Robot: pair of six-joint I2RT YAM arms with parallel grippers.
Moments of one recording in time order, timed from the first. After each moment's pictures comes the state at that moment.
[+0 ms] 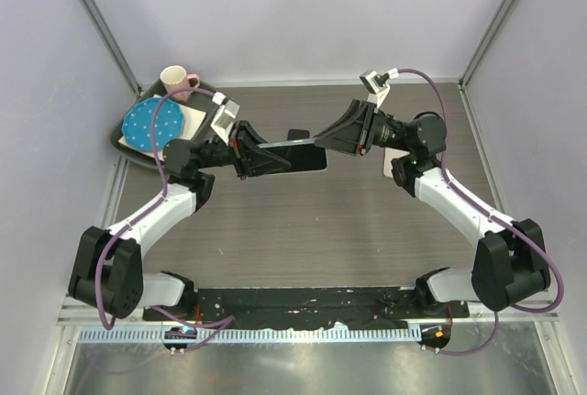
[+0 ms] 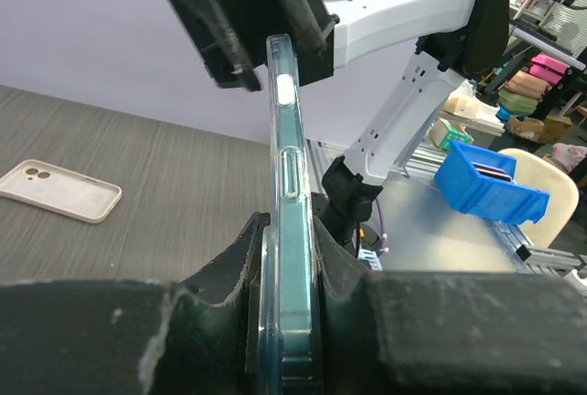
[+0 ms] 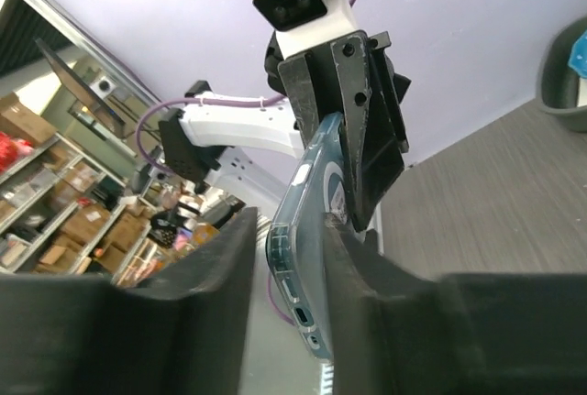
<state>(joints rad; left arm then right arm) -0.36 1.32 0.79 1.15 1.17 -0.89 0.36 1.33 0.93 0.98 -1.07 1.22</state>
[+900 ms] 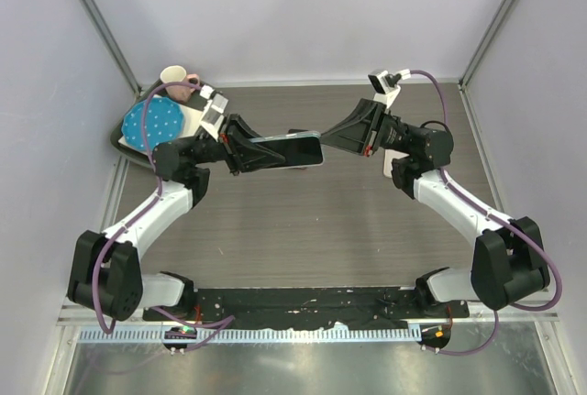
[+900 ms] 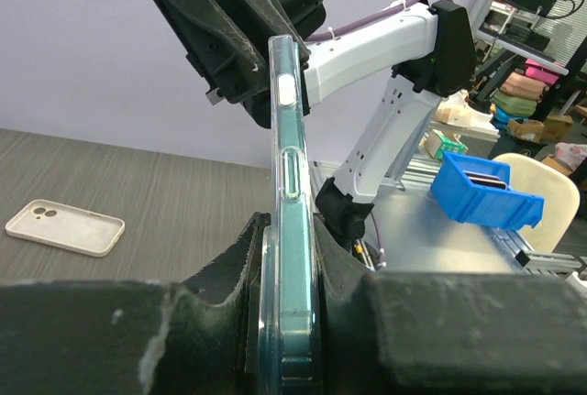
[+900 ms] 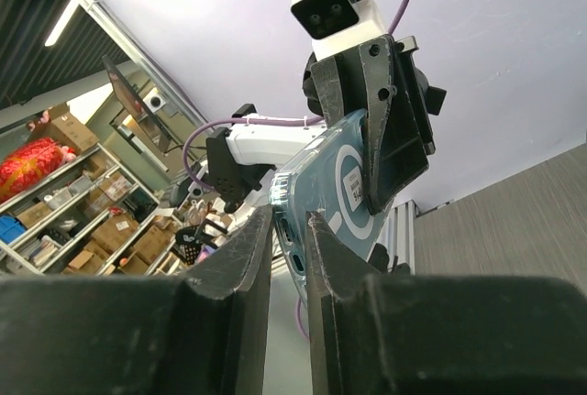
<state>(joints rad) -0.33 1.31 0.83 1.28 1.18 -1.01 0.37 1.35 0.90 1.29 -1.02 1.48</state>
